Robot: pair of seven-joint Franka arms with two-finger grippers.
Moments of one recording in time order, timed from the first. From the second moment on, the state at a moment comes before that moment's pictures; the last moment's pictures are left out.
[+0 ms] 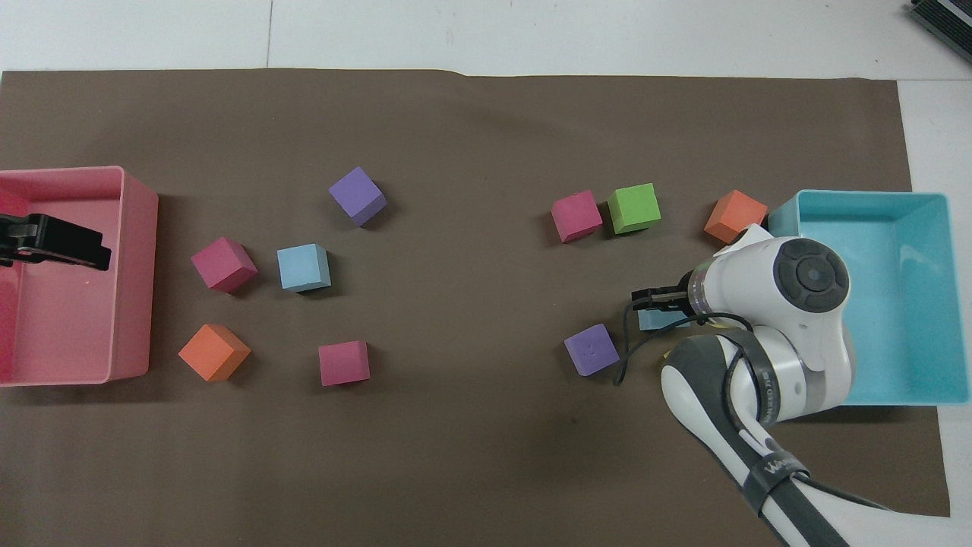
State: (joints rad) left arm -0.13 0.00 0.05 -1.46 -0.03 1.44 0.03; right arm 0.17 0.09 0.02 -2.24 0.00 2.36 0.17
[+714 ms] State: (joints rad) left arm -0.13 0.00 0.05 -1.46 -0.03 1.44 0.03; right arm 0.17 0.14 0.01 -2.31 0.00 2.48 0.11
